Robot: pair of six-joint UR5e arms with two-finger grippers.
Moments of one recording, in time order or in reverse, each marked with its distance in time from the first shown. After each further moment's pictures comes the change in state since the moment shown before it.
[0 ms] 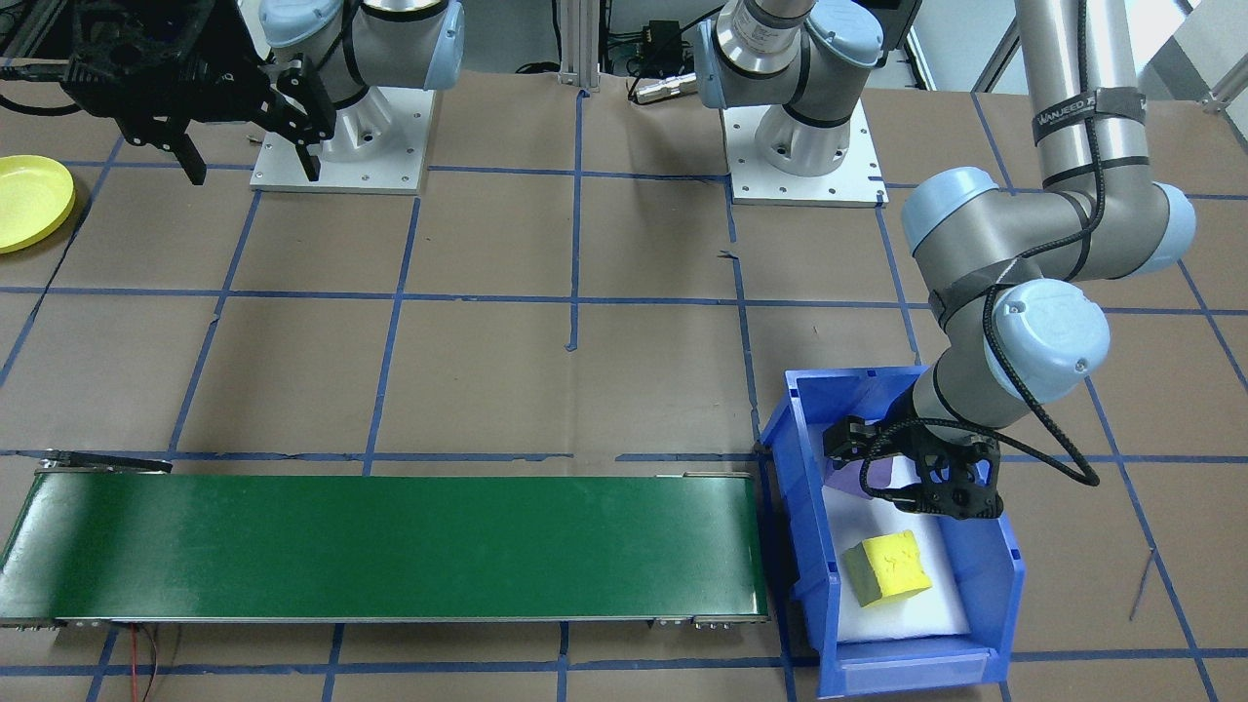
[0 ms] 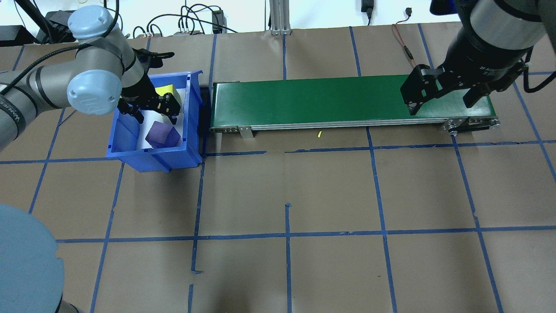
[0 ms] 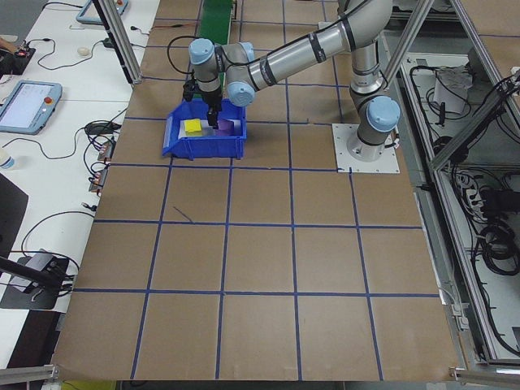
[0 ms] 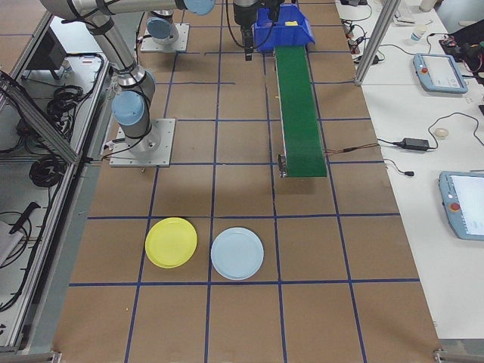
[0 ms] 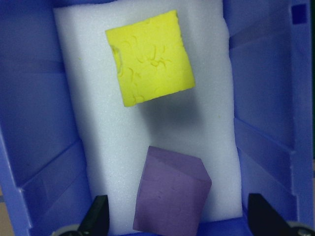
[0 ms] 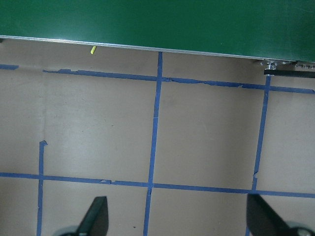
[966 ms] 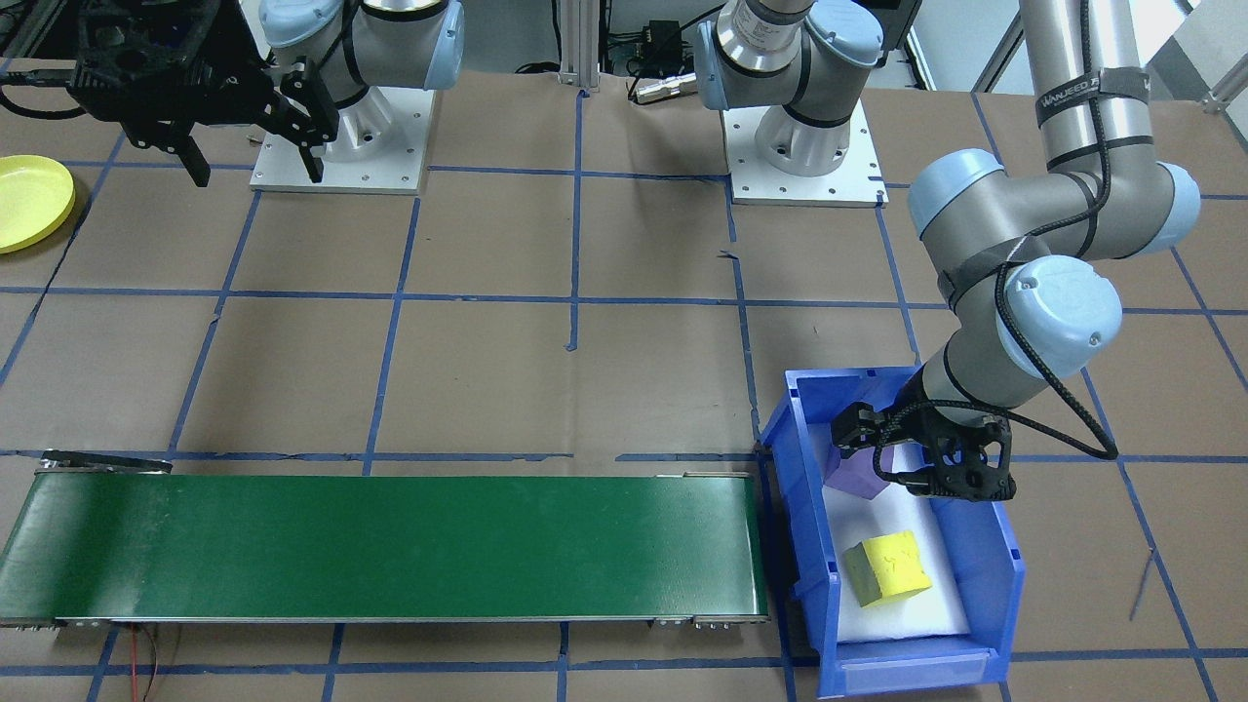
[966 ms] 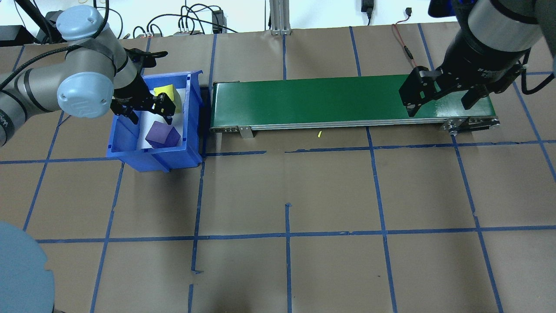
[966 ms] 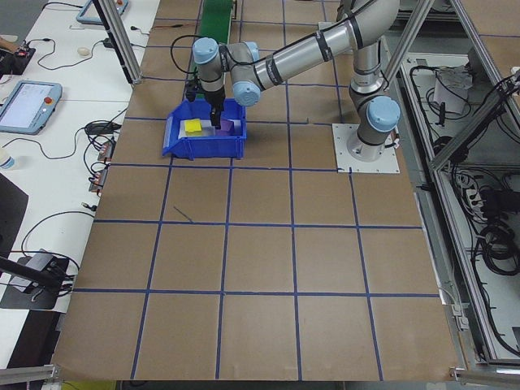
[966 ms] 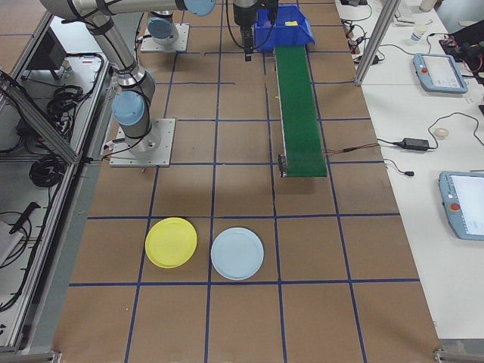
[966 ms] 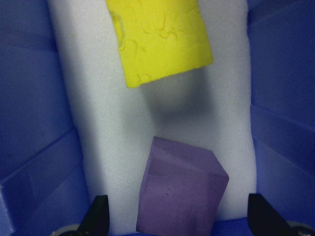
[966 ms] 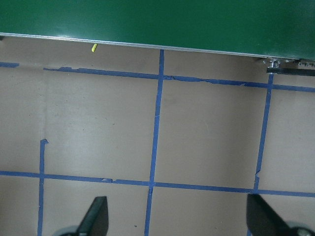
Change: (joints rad) left arm 0.016 0.043 -0.018 -0.005 -0.007 -0.008; right arm 0.002 0.000 0.008 -0.001 0.004 0.001
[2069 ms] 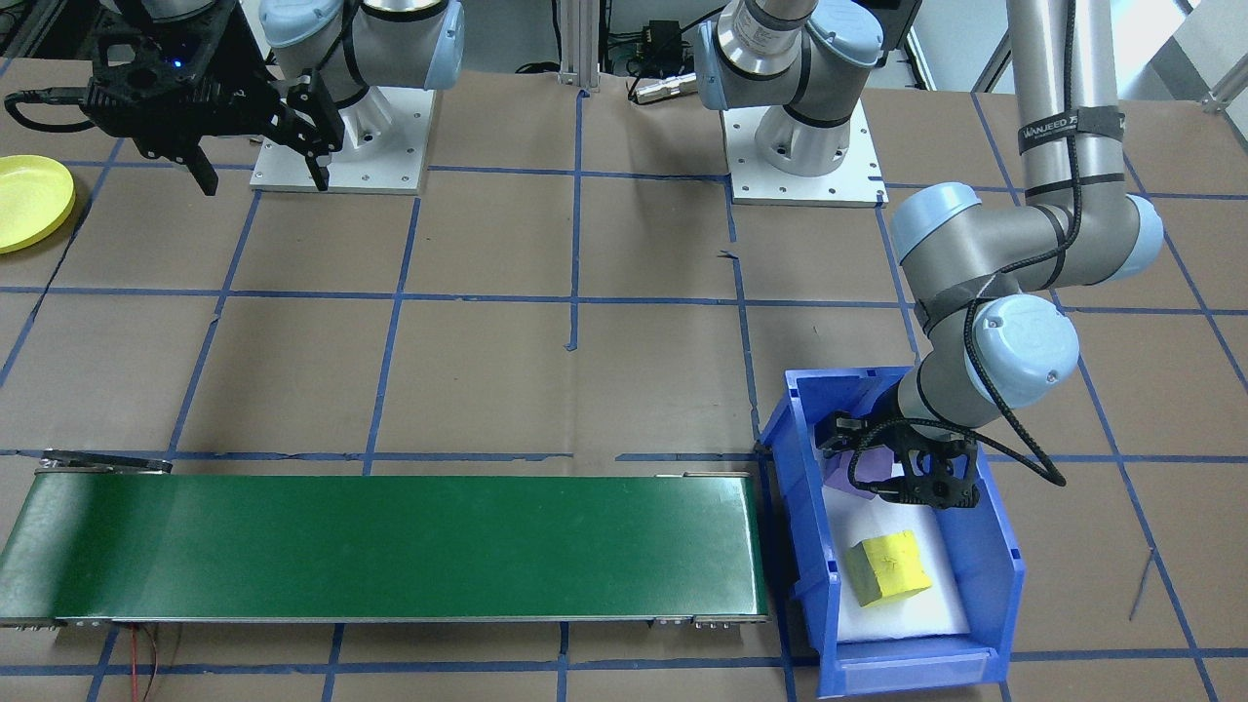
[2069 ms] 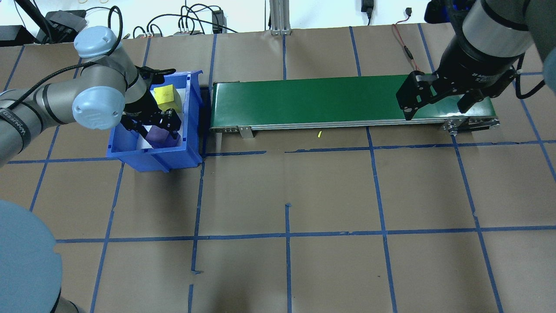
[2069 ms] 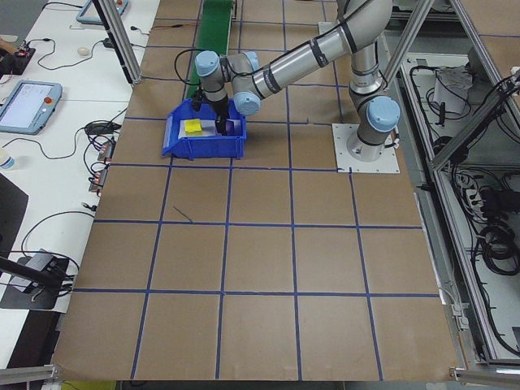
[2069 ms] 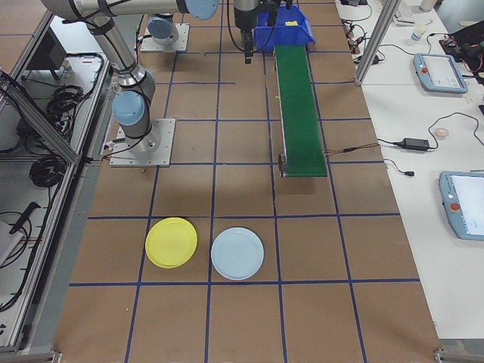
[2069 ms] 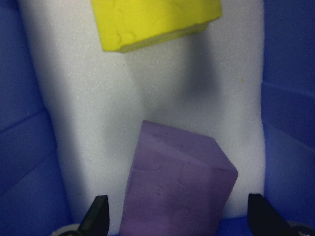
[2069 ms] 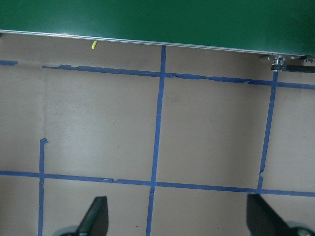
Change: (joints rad) left arm 0.000 -0.053 -0.050 0.033 -0.004 0.004; right arm 0.001 0.006 0.017 -0.011 0.003 0.004
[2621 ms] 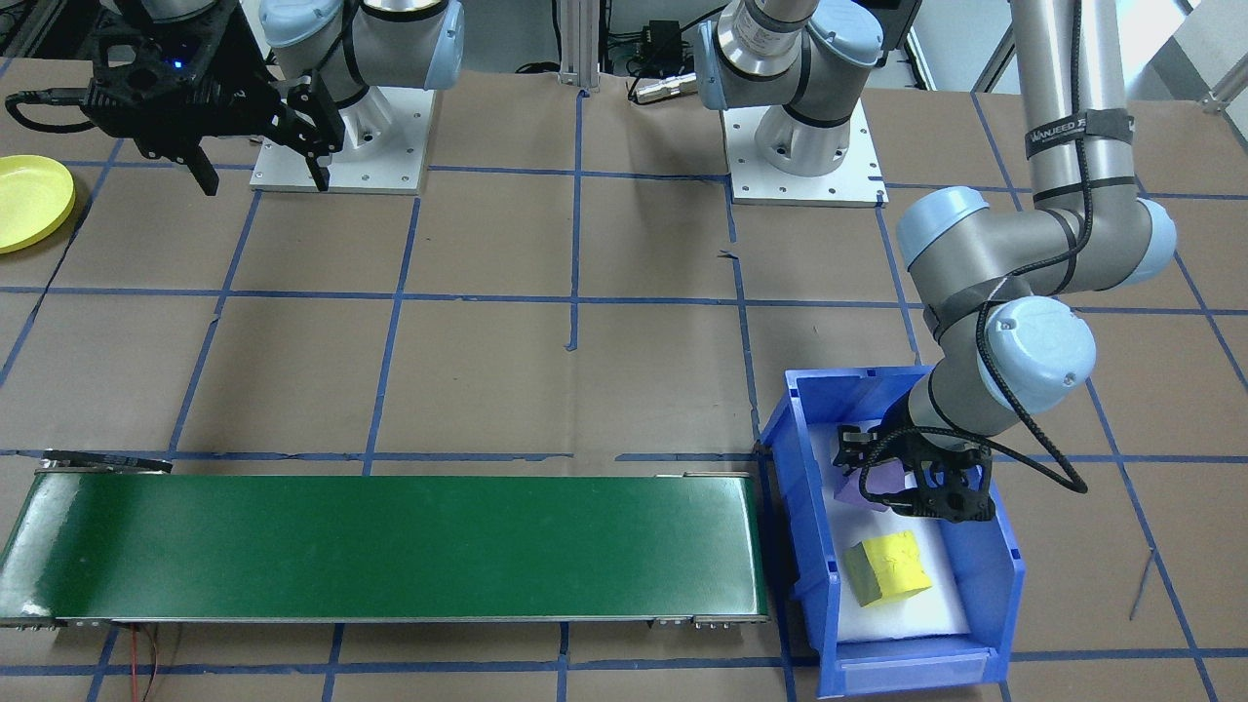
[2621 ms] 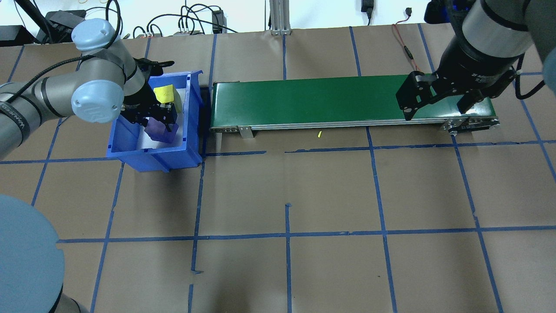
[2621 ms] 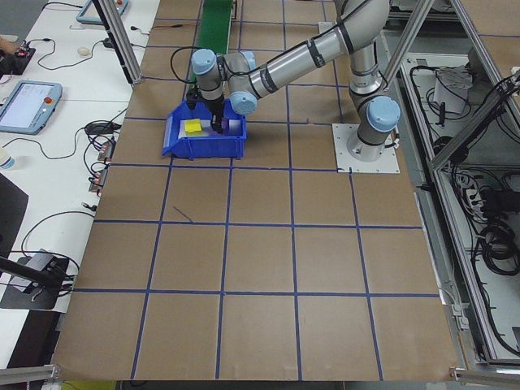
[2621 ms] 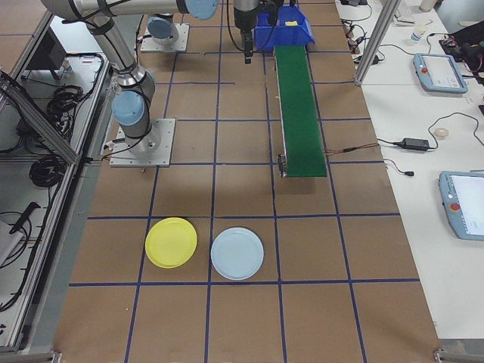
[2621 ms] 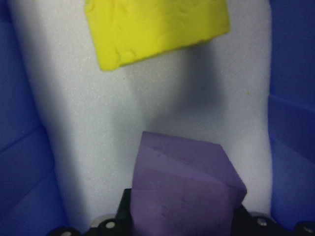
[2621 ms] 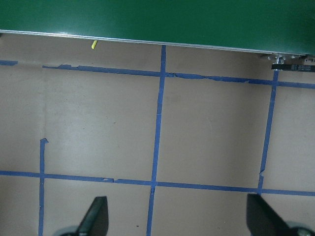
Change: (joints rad) left arm -0.002 0.002 0.075 -0.011 0.002 -0.001; right arm -0.001 0.000 0.001 0.001 0.000 0.002
